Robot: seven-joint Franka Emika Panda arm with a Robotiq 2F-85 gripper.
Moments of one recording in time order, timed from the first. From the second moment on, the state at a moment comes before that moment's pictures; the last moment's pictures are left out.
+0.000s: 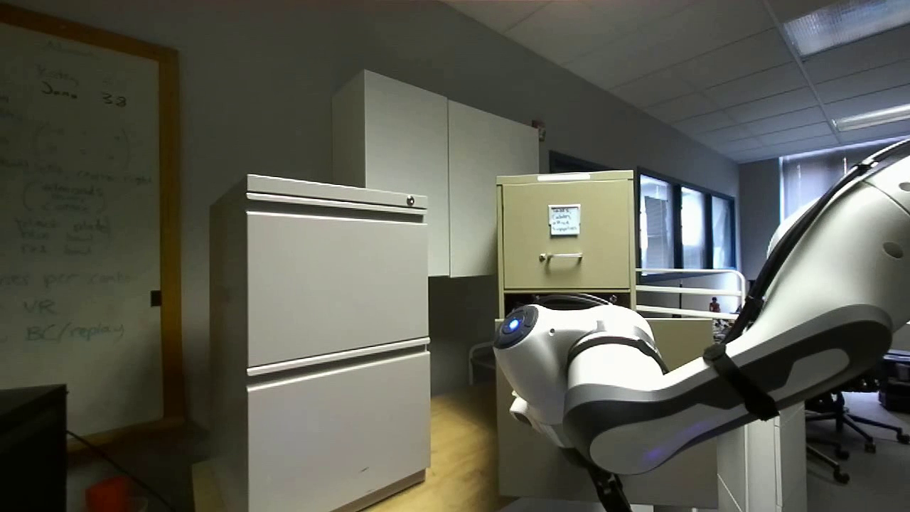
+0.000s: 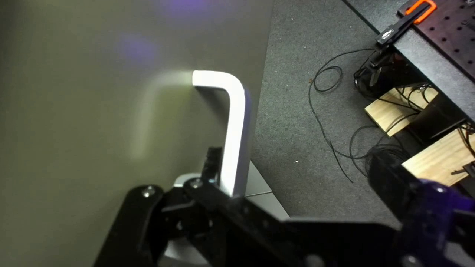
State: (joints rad) arm 0.21 -0.37 0.15 -2.44 -0.59 1.80 -0.30
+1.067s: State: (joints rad) arm 0.19 -0.48 0.14 -2.56 -0.61 2.03 -0.12
